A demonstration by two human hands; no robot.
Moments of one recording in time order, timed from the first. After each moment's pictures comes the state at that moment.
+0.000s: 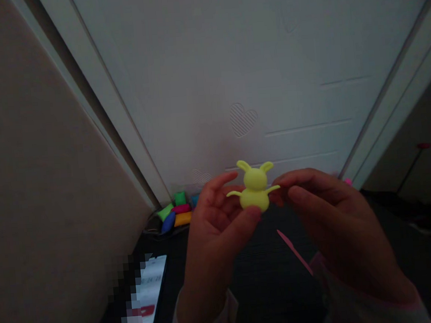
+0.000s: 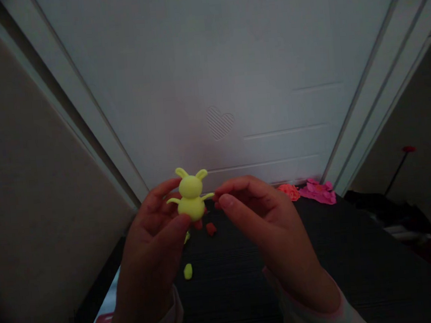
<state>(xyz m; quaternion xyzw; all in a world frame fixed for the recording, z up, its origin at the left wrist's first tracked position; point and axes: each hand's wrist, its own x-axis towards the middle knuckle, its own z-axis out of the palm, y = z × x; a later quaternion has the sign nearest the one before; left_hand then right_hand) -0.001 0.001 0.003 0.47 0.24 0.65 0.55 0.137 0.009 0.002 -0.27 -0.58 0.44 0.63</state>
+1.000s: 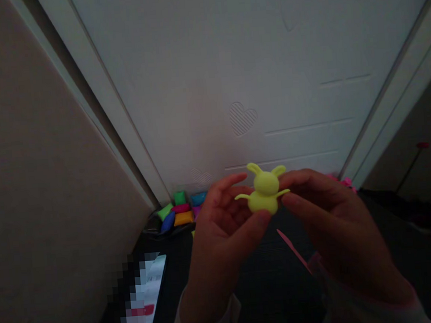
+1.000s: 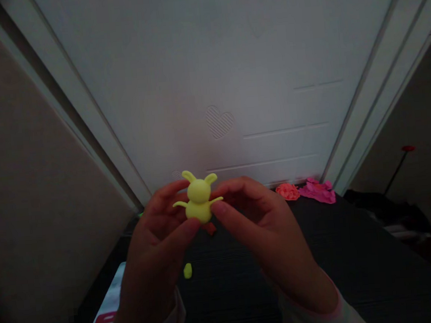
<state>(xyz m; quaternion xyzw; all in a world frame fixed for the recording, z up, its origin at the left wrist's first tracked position) 0.004 -0.001 0.001 0.49 0.24 0.64 0.55 0.134 0.009 0.001 -0.25 -0.62 0.41 0.62</state>
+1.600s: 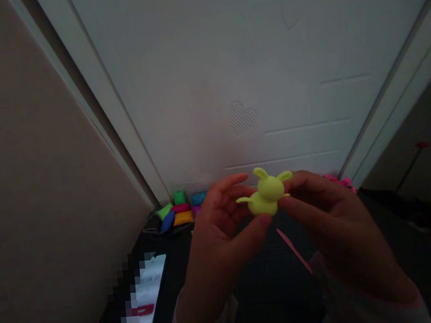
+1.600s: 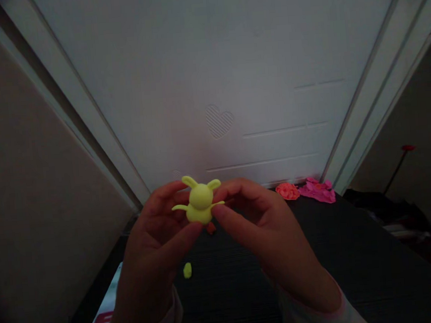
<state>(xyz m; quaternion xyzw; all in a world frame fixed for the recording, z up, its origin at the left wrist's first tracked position) -0.001 -0.003 0.001 0.52 0.24 0.63 0.52 0.135 0.009 0.002 -0.23 -0.62 0.45 0.60</state>
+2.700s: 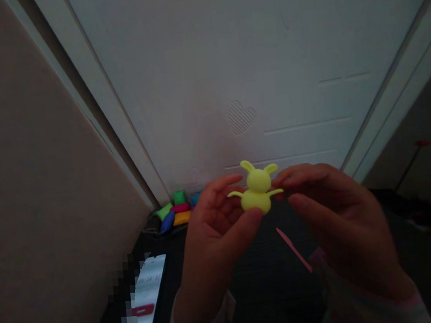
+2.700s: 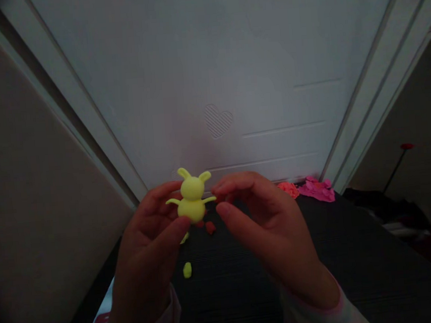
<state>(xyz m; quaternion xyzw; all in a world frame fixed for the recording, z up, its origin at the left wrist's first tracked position) -0.003 -0.002 0.002 0.50 0.23 0.63 0.54 0.140 0.009 0.000 -0.24 -0.65 0.31 0.65</state>
